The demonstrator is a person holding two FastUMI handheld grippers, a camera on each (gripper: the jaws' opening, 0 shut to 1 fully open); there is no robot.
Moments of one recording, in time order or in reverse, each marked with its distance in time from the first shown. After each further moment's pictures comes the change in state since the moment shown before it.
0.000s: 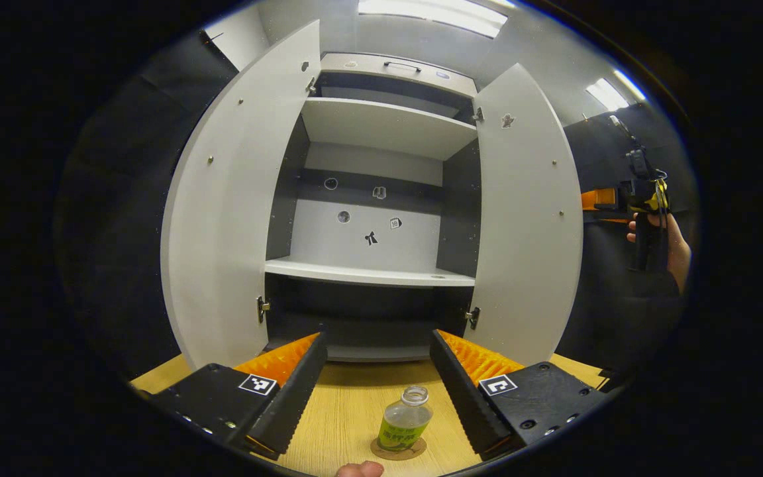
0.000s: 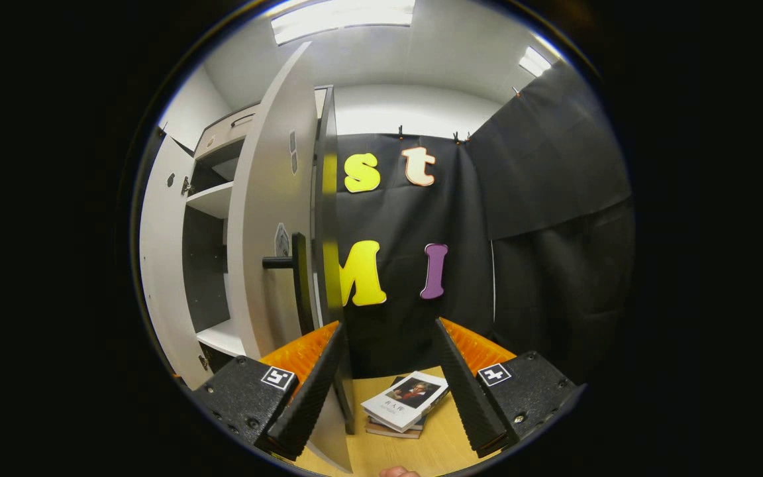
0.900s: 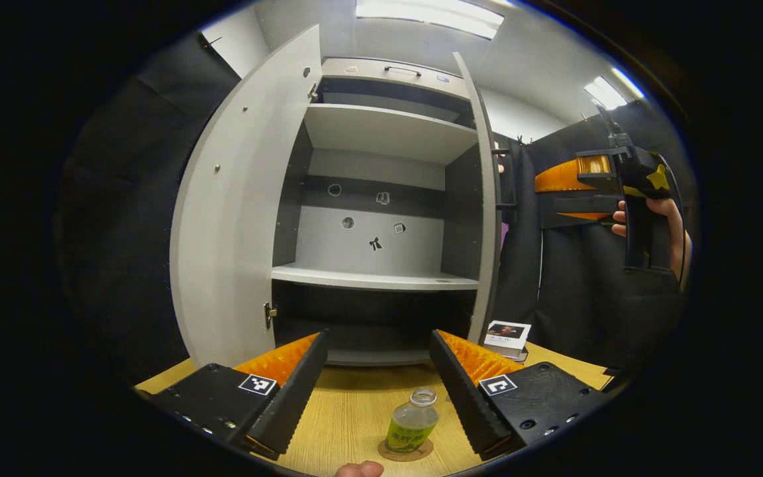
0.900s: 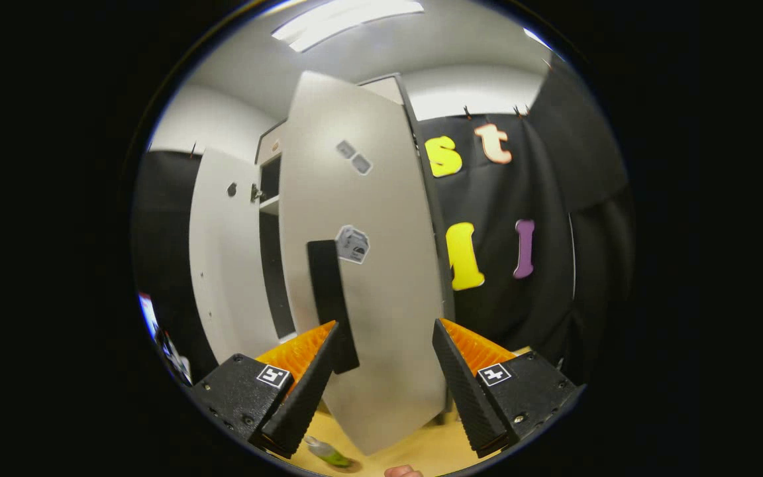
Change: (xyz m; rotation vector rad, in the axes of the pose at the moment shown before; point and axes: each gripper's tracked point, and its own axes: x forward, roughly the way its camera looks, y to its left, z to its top) left arm -0.005 0.010 0.005 0.017 -0.022 0.026; right arm -0.019 0.140 -0.014 0.198 0.102 0.430
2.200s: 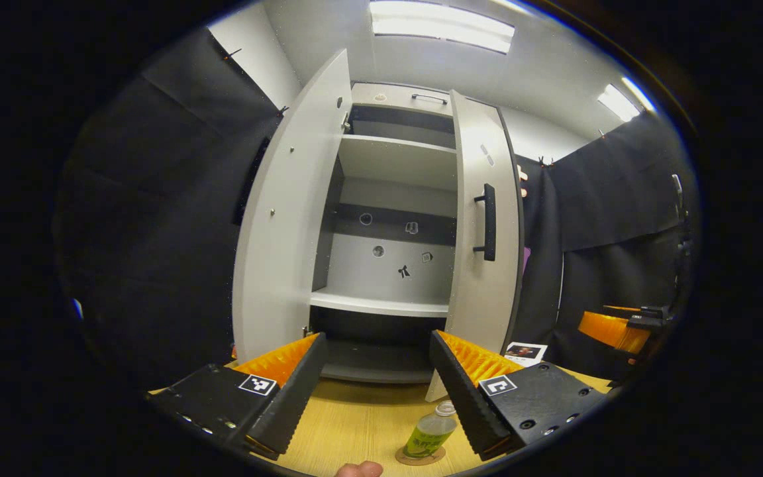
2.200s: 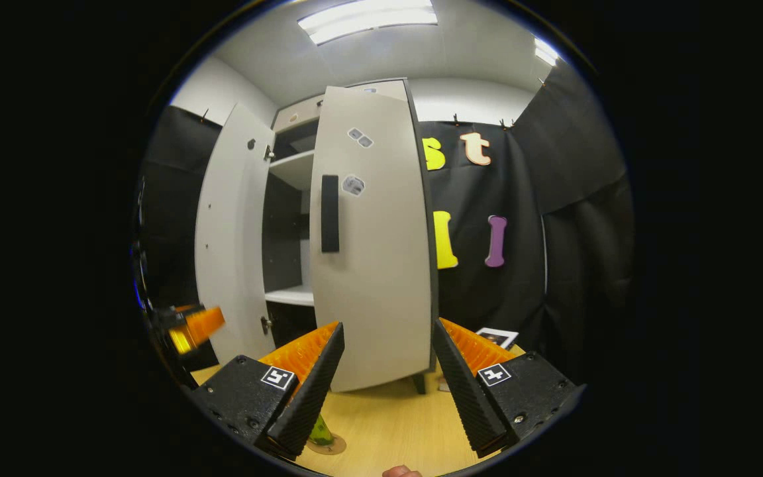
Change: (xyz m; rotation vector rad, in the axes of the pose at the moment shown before) left arm -0.033 0.049 0.050 -0.004 -0.095 0.136; right arm -0.091 0.011 -0.147 -0.180 -0.006 -0.166
